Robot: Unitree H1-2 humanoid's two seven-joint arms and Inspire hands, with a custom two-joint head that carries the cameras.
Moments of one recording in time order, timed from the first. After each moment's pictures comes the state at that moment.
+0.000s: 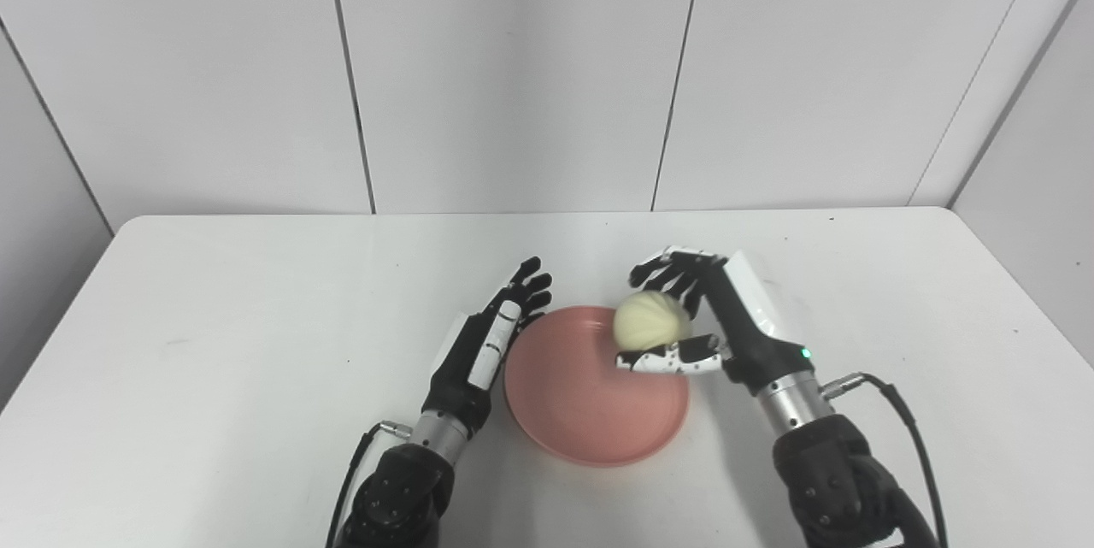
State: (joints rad) left arm -0.42 -0.12 -0.14 0.47 0.00 -0.17 -0.17; right arm -0.29 -0.28 0.16 -0.19 -0.56 0.06 0.05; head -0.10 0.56
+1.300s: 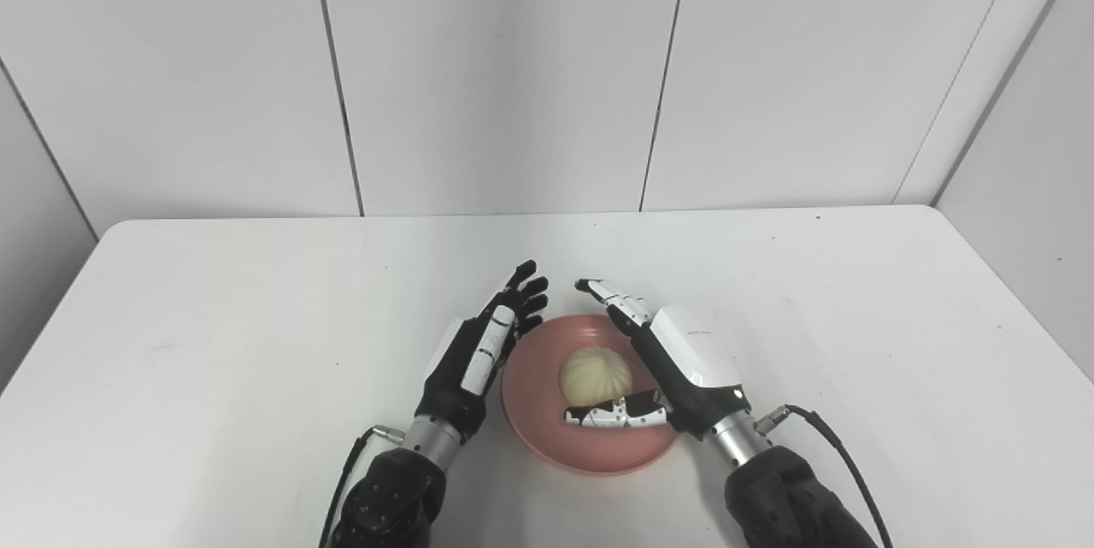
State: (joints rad) left arm -0.42 -0.12 -0.14 0.48 -0.02 -0.18 -0.21; right arm -0.27 -0.30 0.25 0.01 -0.68 -0.11 -0.02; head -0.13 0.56
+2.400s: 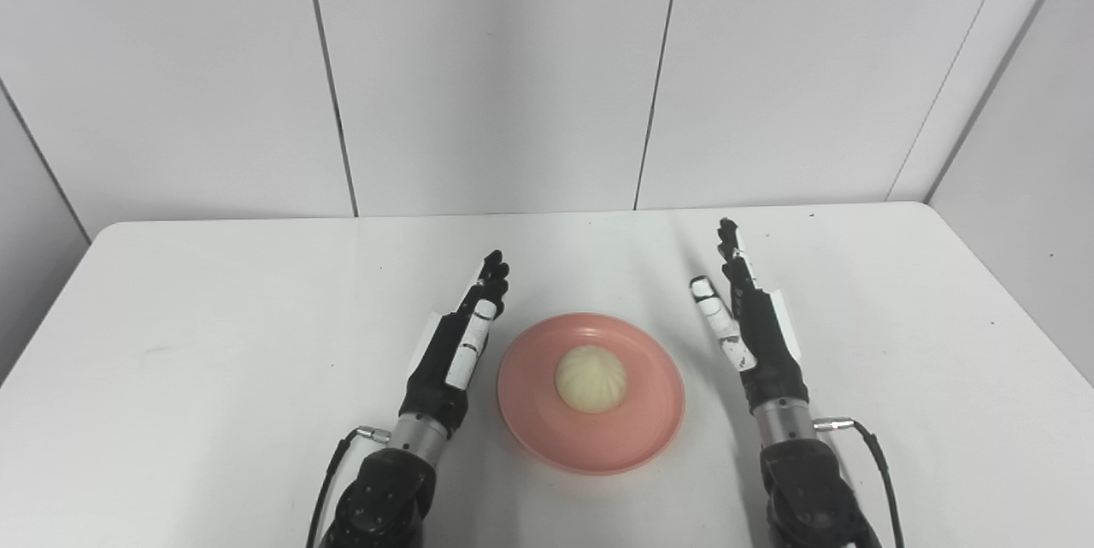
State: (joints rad) left arm -0.42 -0.11 -0.12 0.46 0.04 -0.19 -0.11; right arm -0.30 -0.15 -0.07 0.20 -0.02 -0.17 -0.06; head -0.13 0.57
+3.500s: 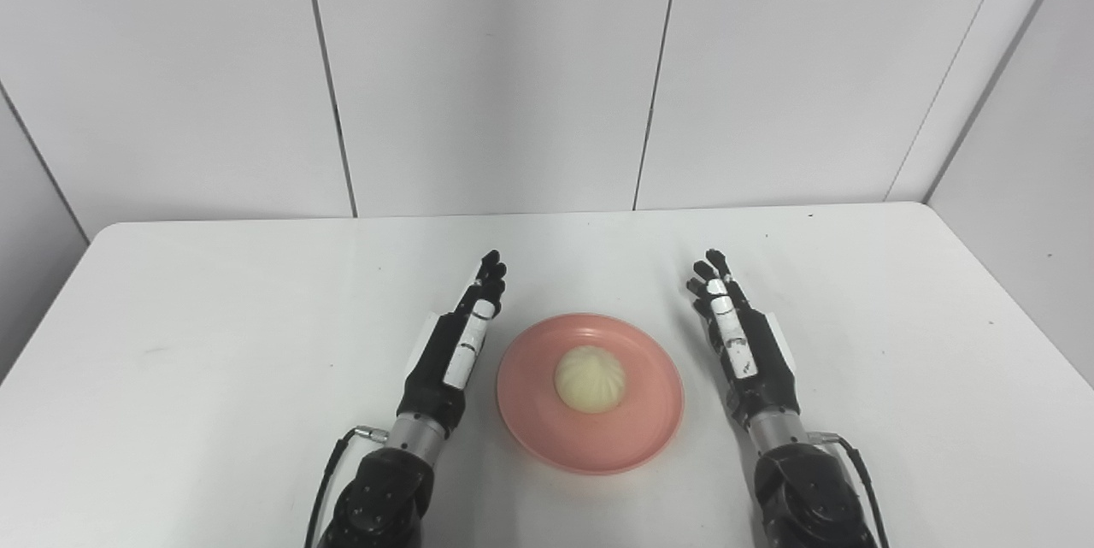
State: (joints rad) left arm -0.42 -0.11 -0.11 0.47 0.03 -0.19 -0.11; right arm -0.30 -0.14 -0.10 0.22 0.15 -0.06 0.03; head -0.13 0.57
